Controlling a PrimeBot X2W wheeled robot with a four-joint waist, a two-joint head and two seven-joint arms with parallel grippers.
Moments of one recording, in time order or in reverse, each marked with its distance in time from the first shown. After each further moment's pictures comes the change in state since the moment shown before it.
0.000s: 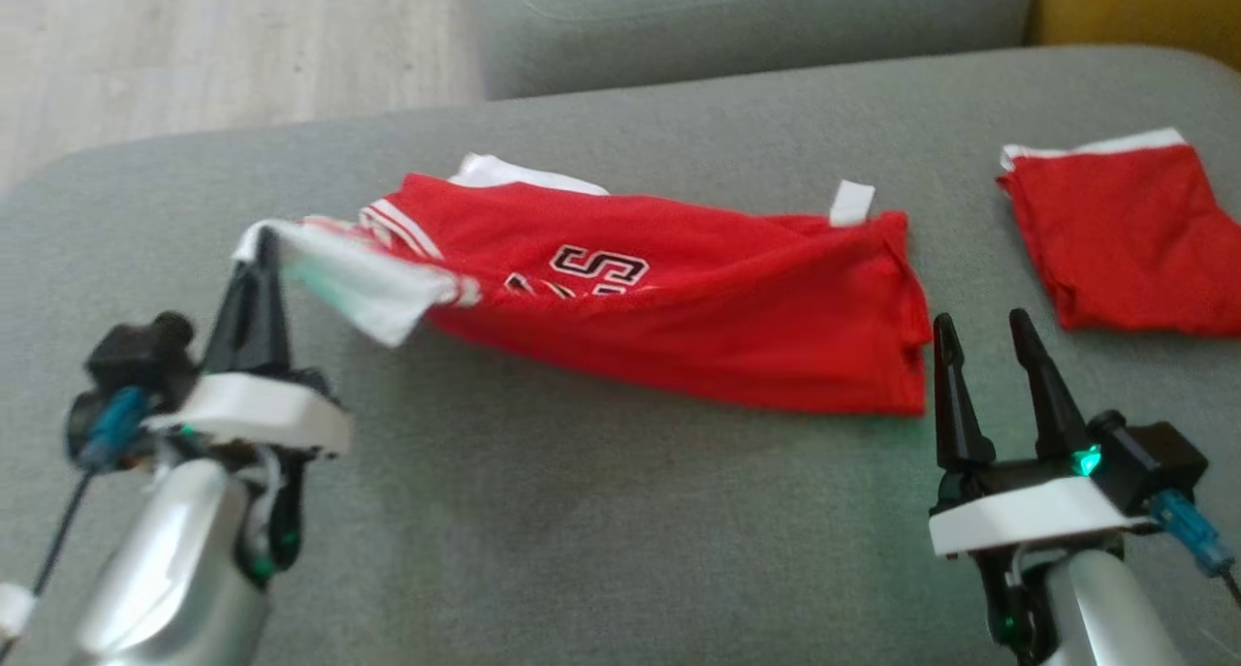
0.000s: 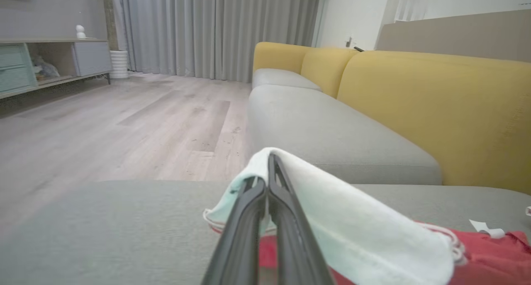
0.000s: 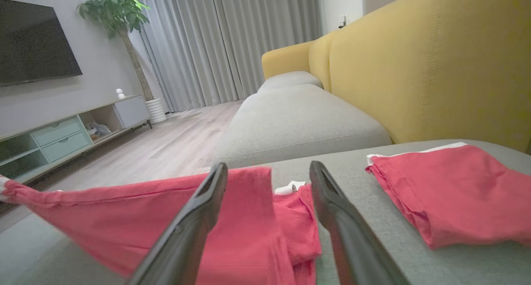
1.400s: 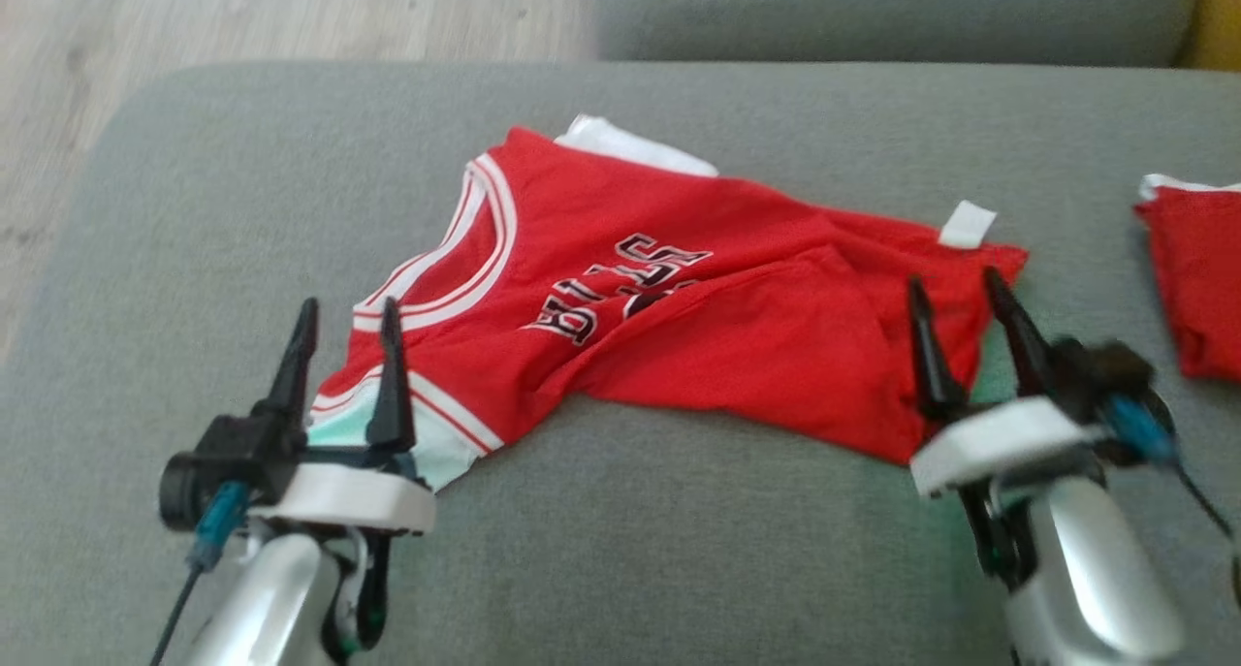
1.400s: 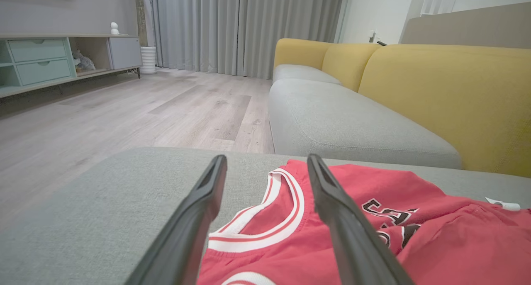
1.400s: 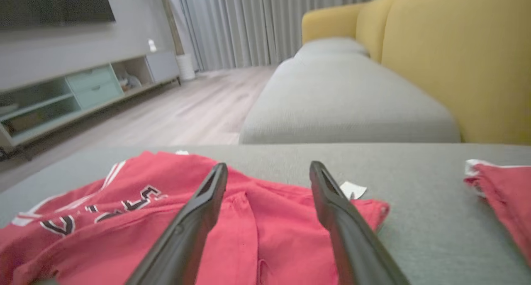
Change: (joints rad) left arm 0.149 -0.042 -0.070 -0.112 0.062 0.058 -0.090; right arm -0.122 0.000 -0.009 0.119 -0.085 0.000 0.053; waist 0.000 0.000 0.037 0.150
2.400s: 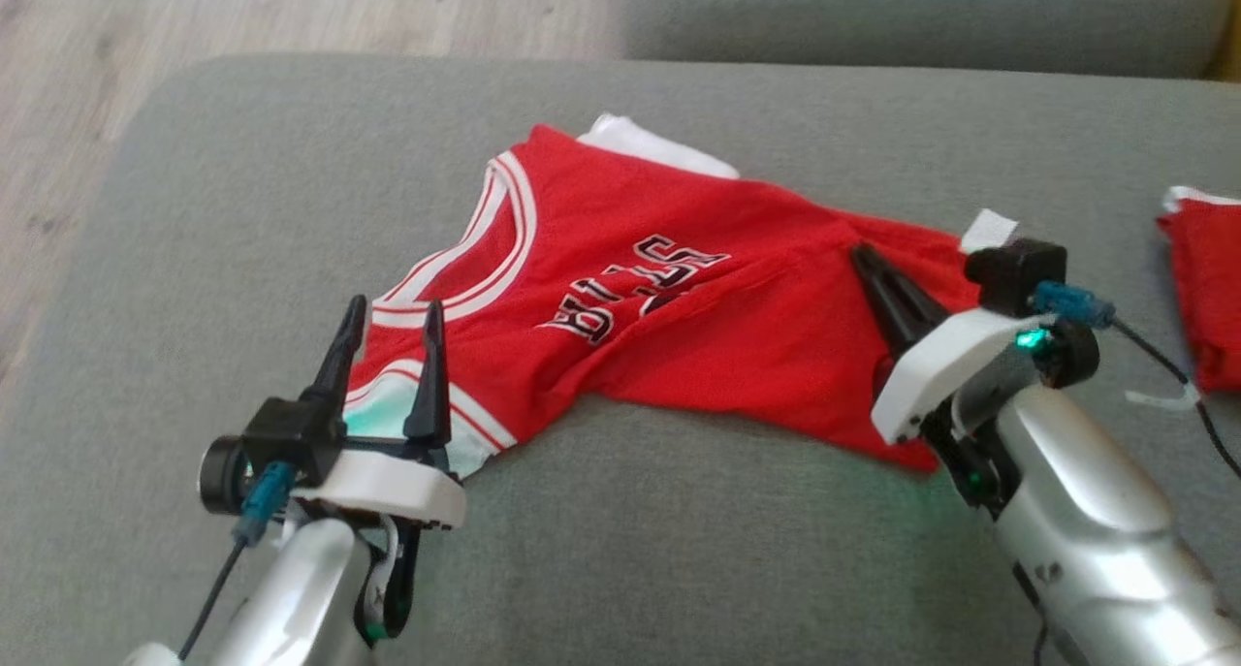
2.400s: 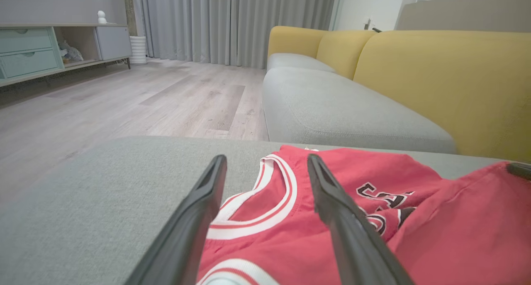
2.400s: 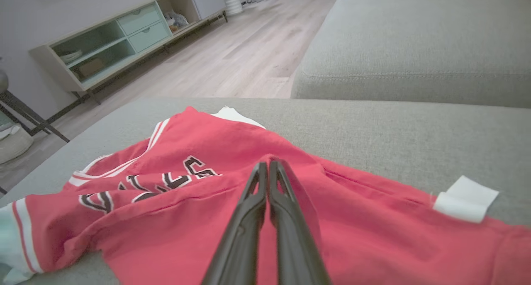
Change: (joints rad) left arm -0.072 -0.079 -0.013 0.151 0.053 -0.077 -0.012; right arm -0.325 -0.178 0.443 0.332 0.418 0.000 0.154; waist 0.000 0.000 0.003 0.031
